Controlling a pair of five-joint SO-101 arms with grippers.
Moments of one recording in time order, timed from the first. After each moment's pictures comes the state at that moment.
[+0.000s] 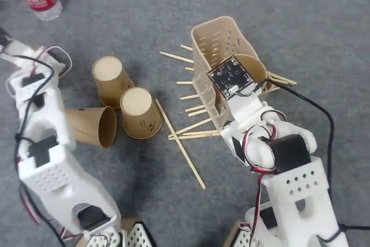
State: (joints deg) left arm -33.2 24.3 8.2 18.1 29.5; right arm -23.6 -49.8 33.4 81.3 16.0
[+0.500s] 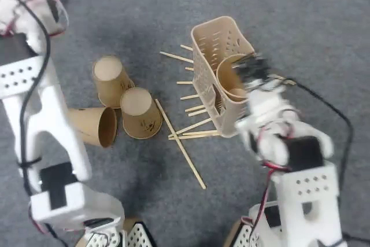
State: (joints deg) left arm -22.8 2.4 -24.7 59.6 4.2; right arm -10.8 -52.7 32.6 81.3 15.7
